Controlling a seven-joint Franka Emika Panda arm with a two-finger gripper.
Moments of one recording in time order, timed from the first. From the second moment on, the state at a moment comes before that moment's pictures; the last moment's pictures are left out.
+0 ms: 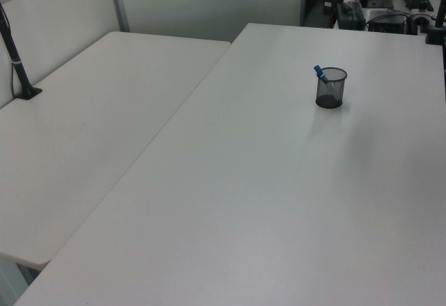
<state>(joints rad) -0.03 -0.01 -0.08 -1.63 -0.04 1.74 -0.03</state>
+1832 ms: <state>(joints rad) -0.16 0.05 -0.09 -1.94 -0.06 2.10 -0.31</state>
